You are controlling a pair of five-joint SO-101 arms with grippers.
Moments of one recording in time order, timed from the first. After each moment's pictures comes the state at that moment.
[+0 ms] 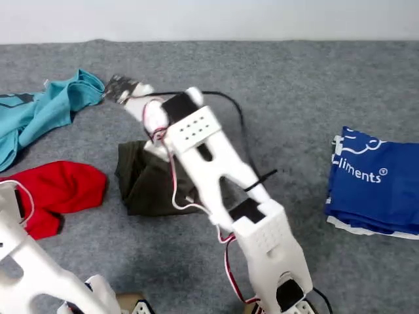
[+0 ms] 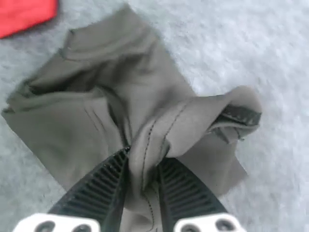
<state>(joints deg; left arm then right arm) -48.4 -36.4 15.1 99.2 -17.7 -40.9 38.3 -50.5 89.4 27.1</state>
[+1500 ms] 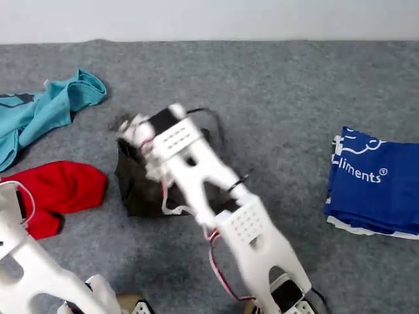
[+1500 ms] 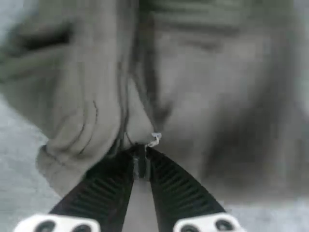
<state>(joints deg) -48.9 -36.4 15.9 98.7 -17.7 -45.6 53.3 -56.4 100.5 25.5</state>
